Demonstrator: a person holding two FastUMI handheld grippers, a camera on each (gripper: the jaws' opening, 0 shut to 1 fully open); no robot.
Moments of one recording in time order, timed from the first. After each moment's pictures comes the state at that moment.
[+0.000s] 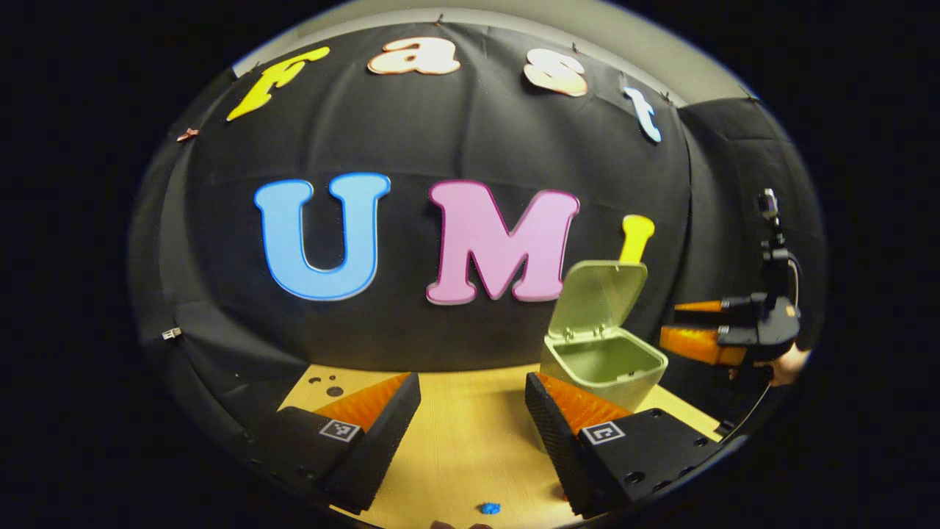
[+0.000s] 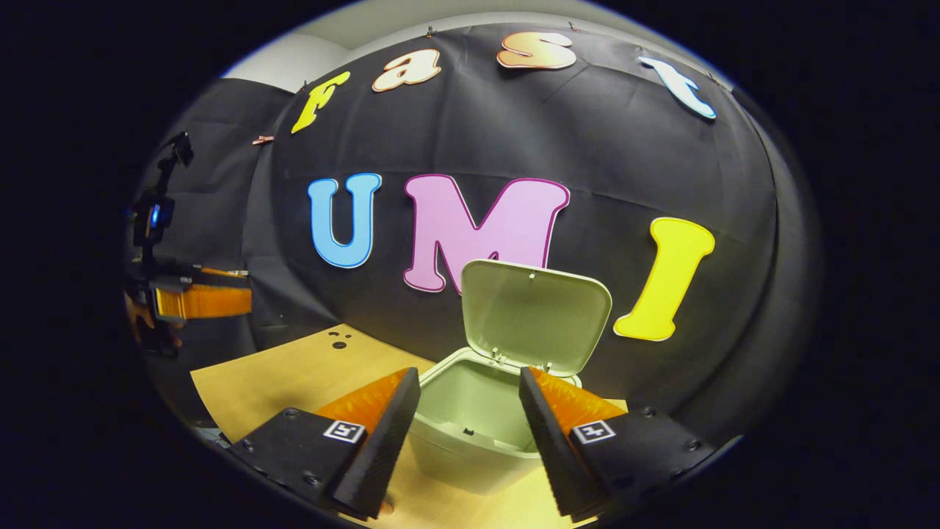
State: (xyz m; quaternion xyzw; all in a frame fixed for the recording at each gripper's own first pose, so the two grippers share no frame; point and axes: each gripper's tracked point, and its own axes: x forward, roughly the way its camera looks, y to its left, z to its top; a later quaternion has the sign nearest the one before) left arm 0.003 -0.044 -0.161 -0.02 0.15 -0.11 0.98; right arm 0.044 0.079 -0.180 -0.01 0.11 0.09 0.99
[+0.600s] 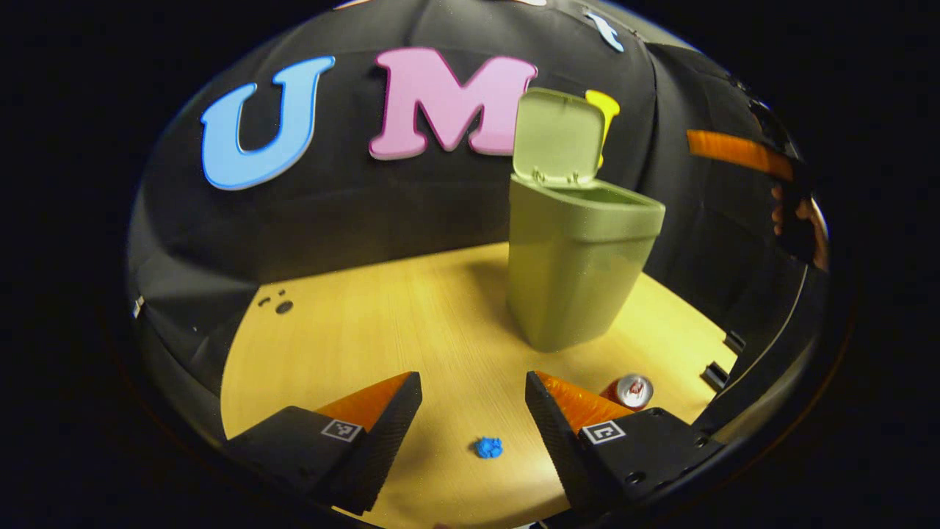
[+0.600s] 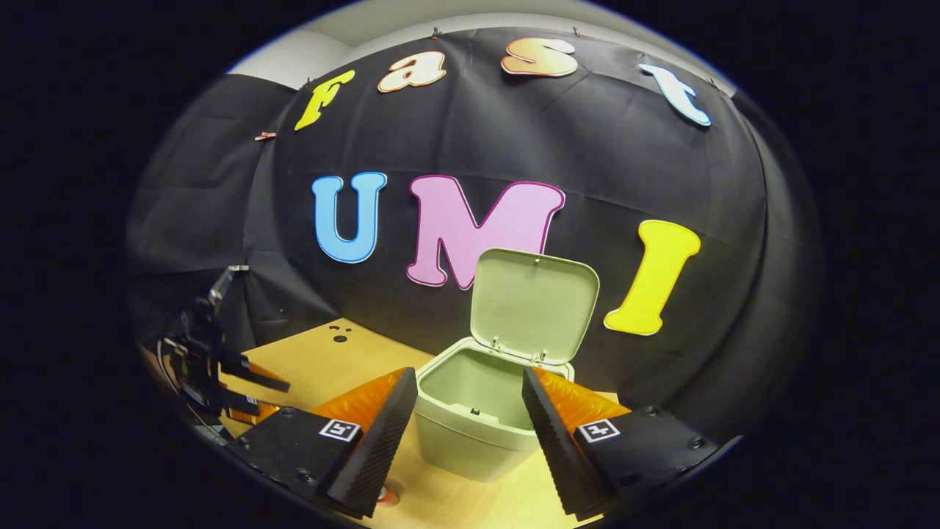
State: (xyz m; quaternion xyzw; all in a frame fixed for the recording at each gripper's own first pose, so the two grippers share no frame) left arm -0.047 -0.076 -0.374 0.01 0.35 -0.20 0.92; right arm 0.005 0.079 -0.177 -0.01 0.12 0.07 0.99
